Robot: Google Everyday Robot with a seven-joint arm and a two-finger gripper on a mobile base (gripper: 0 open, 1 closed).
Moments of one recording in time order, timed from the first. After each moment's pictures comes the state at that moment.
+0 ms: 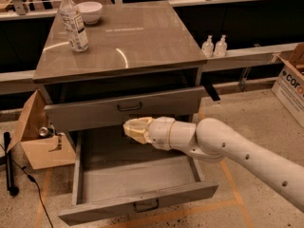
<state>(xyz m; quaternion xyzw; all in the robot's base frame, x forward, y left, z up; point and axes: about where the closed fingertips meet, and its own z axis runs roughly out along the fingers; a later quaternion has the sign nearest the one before) 0.550 0.065 0.721 -0.39 0.67 0.38 0.51</state>
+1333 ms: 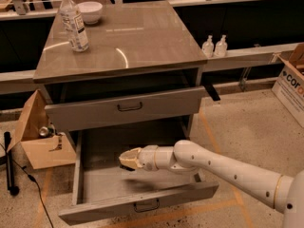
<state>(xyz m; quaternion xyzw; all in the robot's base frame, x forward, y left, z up) 0.564 0.103 0.511 -0.42 0.70 0.41 0.40</state>
